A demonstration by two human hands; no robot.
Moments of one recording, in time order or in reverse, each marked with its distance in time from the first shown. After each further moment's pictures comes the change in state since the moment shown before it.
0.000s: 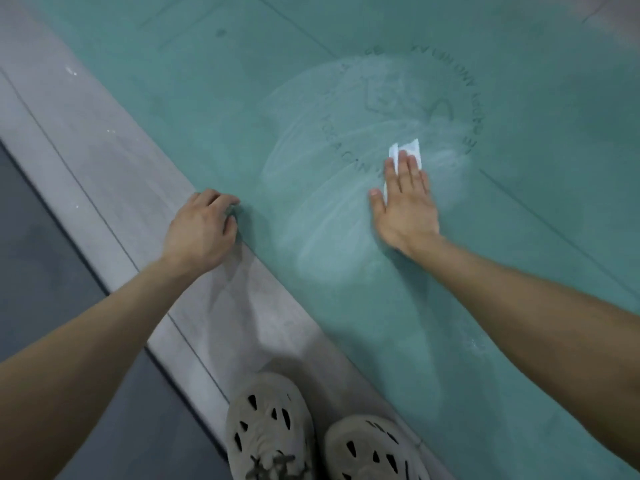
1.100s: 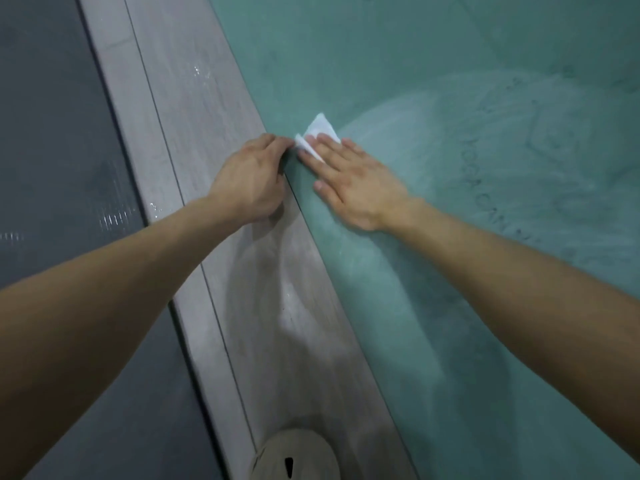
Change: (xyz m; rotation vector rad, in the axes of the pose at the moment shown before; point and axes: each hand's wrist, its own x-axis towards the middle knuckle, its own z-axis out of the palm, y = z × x) left_hand 0.064 -0.073 -0.011 -0.081 -0.039 -0.147; right_hand 0.118 -0.211 0.047 -0.093 -0.143 -0.959
